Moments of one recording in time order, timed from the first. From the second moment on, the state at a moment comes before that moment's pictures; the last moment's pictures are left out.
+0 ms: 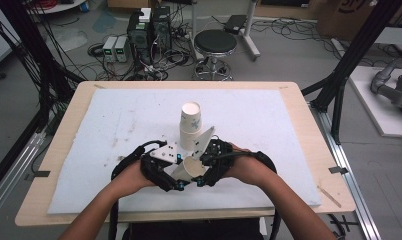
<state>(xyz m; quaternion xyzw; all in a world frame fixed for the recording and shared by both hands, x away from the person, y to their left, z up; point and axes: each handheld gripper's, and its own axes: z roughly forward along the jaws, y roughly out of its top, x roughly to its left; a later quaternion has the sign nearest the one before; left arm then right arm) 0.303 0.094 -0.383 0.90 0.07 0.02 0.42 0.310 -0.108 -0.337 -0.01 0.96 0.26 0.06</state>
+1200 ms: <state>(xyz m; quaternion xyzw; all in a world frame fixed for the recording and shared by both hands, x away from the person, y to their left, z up) 0.305 0.171 -0.423 0.78 0.24 0.12 0.57 0.304 -0.238 -0.389 0.24 0.83 0.48 0.14</state>
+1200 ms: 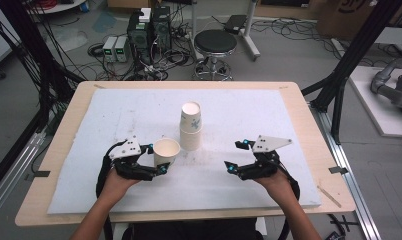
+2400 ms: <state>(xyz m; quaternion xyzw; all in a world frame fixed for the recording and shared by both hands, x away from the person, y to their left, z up) 0.298 0.237 -0.425 0.68 0.33 0.23 0.62 0.301 -0.264 -0.416 0.30 0.80 0.49 0.16</state>
